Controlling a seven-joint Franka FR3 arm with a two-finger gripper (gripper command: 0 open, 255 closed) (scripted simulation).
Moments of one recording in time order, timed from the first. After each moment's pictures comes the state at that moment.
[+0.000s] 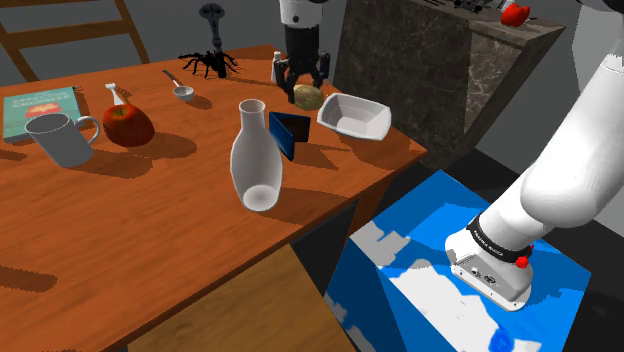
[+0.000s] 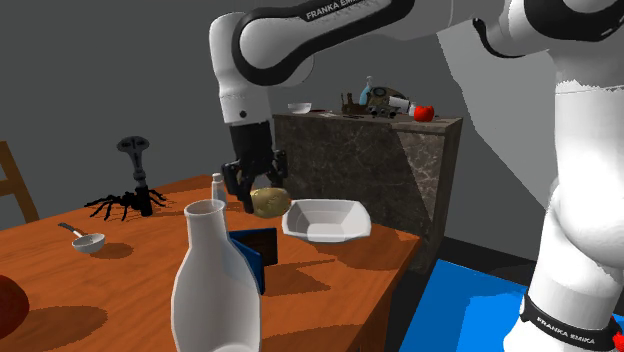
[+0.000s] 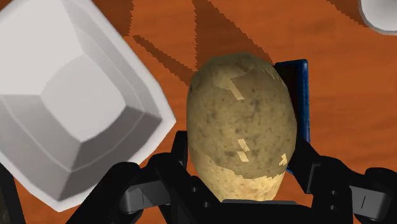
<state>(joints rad) 0.03 0.20 0.39 -1.74 -0.04 1.78 0.55</state>
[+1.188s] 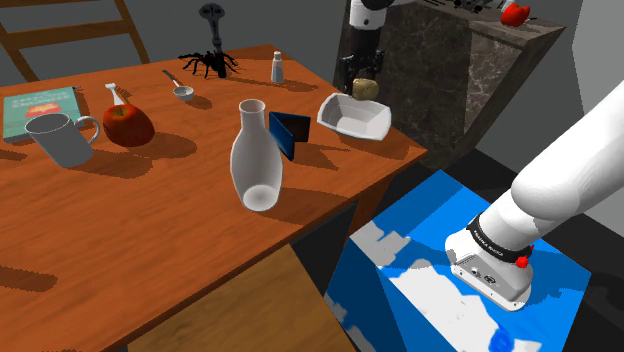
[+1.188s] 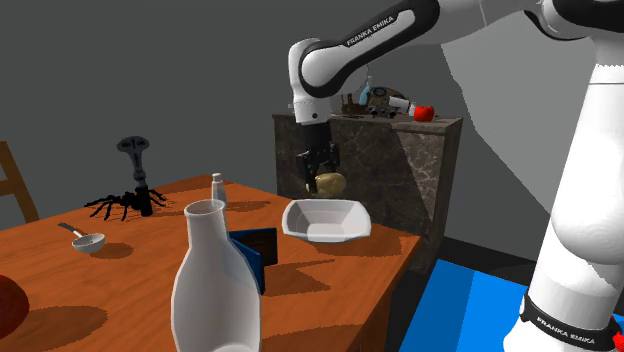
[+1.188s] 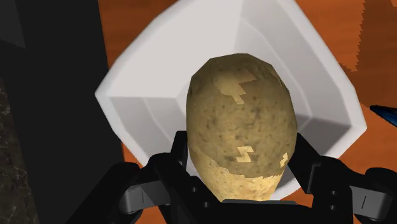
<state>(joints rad) -0.16 0.00 0.23 -2.03 -0.01 1.88 0.19</state>
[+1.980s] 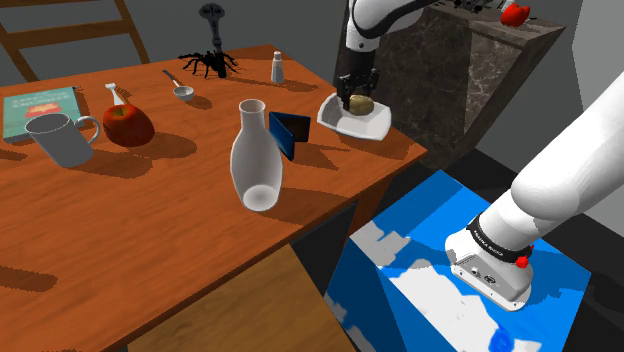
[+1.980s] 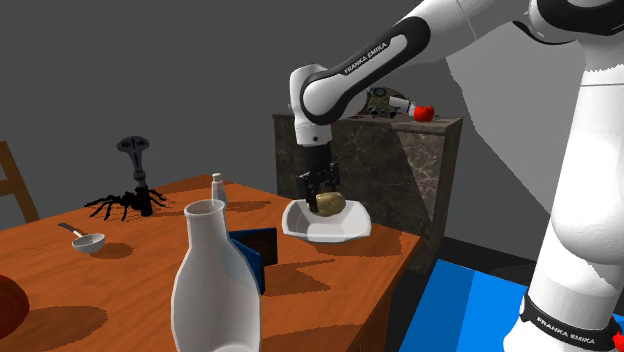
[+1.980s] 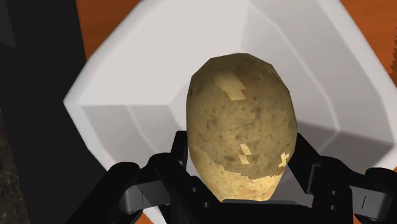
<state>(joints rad) -0.16 0.05 0.23 -2.11 -0.03 2.01 0.20</state>
